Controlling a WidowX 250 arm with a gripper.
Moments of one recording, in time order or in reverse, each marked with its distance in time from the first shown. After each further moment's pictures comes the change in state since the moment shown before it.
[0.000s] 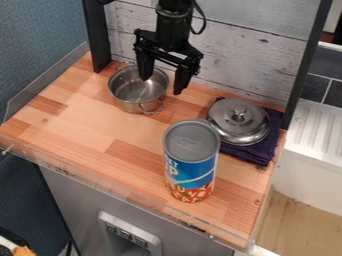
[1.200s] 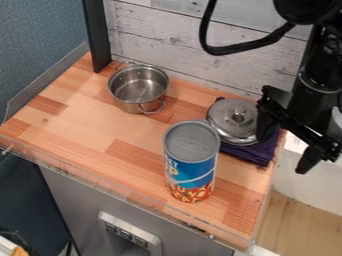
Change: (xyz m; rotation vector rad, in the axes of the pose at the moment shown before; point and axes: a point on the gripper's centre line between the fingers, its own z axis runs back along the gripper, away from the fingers) arm -0.049 -0.201 0.024 -0.043 -0.128 -0.367
